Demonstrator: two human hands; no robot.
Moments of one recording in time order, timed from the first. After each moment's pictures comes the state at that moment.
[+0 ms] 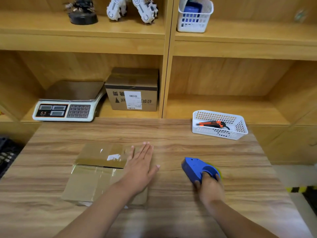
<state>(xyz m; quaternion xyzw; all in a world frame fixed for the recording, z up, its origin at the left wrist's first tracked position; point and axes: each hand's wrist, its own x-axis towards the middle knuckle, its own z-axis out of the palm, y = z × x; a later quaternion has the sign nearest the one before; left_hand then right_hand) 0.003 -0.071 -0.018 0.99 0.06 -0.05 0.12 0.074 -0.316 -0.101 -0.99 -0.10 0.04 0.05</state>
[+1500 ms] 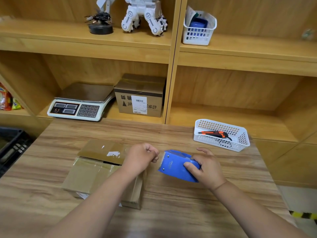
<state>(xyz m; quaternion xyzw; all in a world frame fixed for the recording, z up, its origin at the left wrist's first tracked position) 0.019 -0.103 0.042 0.79 0.27 0.04 0.55 0.118 -0.310 -0.005 -0.88 -0.37 -0.04 0.31</state>
